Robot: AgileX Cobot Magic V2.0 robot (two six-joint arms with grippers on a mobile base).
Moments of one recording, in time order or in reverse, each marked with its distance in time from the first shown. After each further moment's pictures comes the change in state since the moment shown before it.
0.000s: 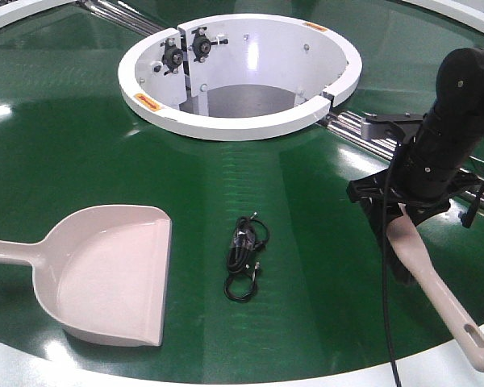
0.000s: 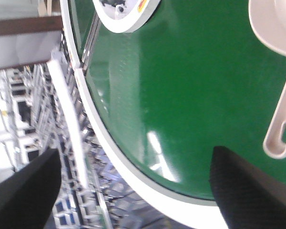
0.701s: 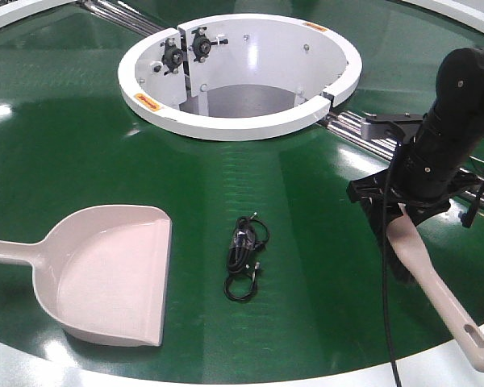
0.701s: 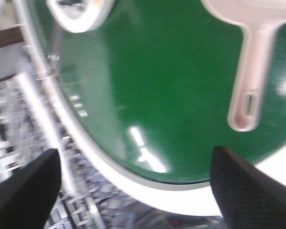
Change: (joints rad) left arm 0.000 0.077 -0.022 0.029 0.153 0.099; right arm 0.000 0.000 0.000 0.000 0.000 0.000
